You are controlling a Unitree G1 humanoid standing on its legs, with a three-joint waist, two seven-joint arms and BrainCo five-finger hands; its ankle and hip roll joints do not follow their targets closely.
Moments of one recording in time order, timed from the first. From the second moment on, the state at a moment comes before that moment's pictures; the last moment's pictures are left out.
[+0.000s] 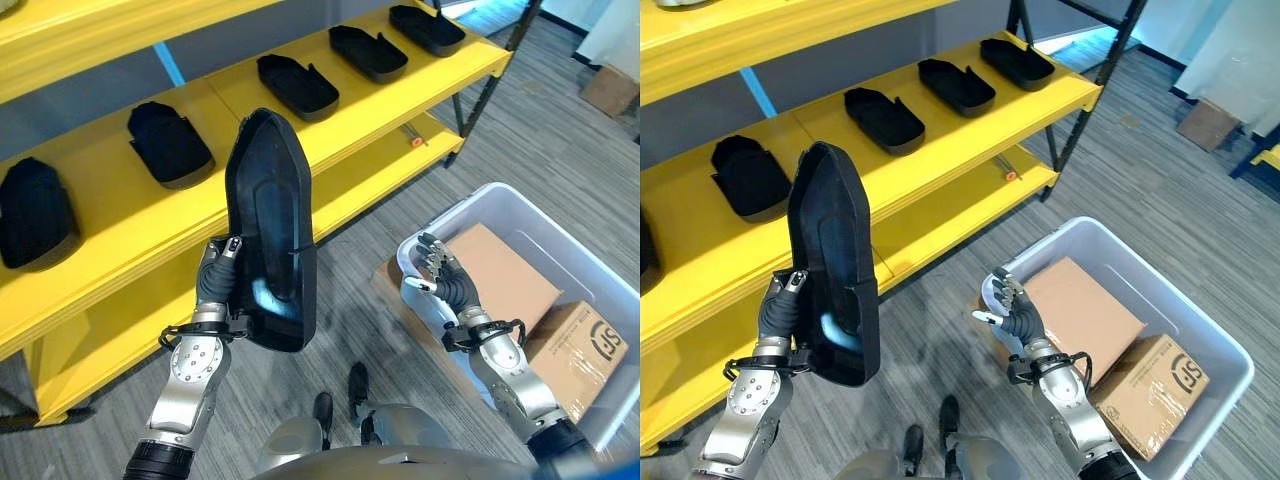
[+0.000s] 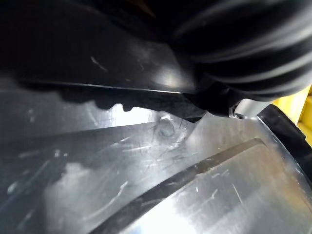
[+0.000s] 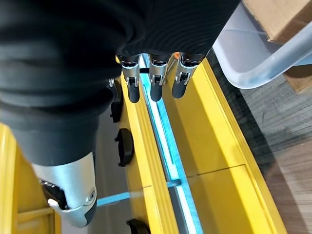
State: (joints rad) left arm 0.12 0.40 -0.09 -0.09 -0.30 -0.21 0.24; right arm 0.02 -0.42 0.36 0.08 0.45 -0.19 -0.07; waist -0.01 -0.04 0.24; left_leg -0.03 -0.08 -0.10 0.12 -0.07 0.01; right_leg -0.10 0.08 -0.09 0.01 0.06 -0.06
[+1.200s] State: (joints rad) left arm 0.07 0.47 -0.08 0.02 -0.33 -0.20 0.25; right arm 0.01 -0.31 0.40 0.12 0.45 -0.18 -0.11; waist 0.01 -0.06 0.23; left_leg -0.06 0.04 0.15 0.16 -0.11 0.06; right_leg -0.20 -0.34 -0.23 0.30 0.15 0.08
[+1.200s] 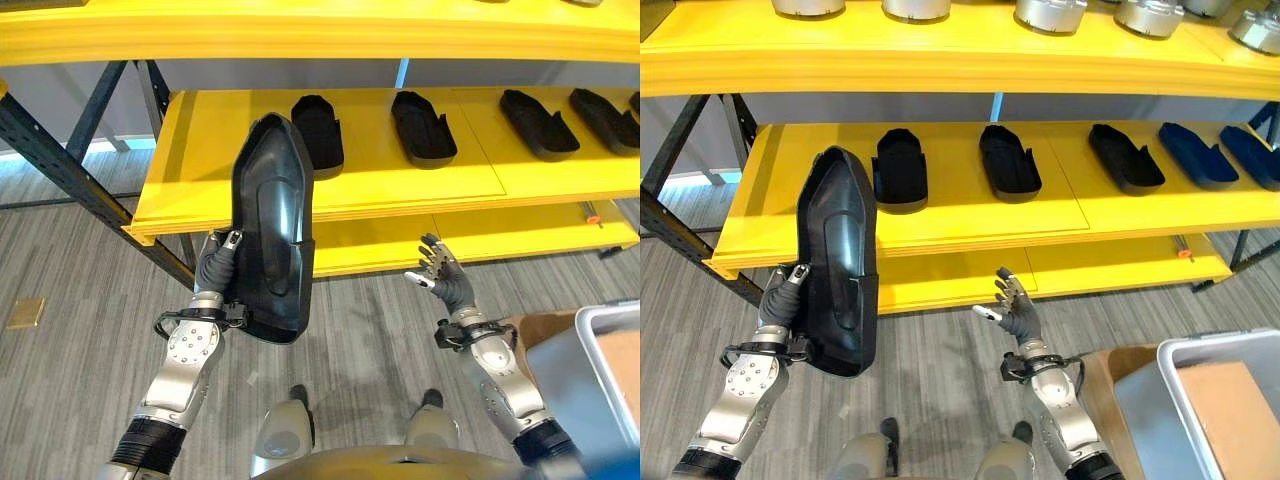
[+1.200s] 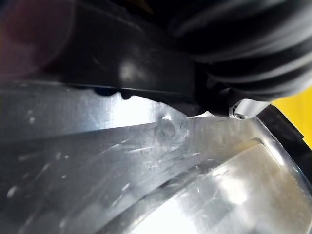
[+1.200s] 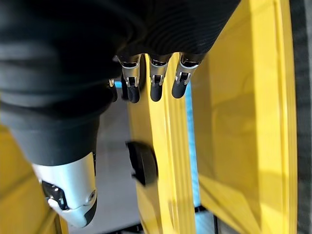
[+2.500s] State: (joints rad) left arm -0.17 0.44 -0.18 0.12 -0.33 -0.20 0.29; right arm 0.11 -0.39 0.35 0.10 0.45 -0.19 -0.09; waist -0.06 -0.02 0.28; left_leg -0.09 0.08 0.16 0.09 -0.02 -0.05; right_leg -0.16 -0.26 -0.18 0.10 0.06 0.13
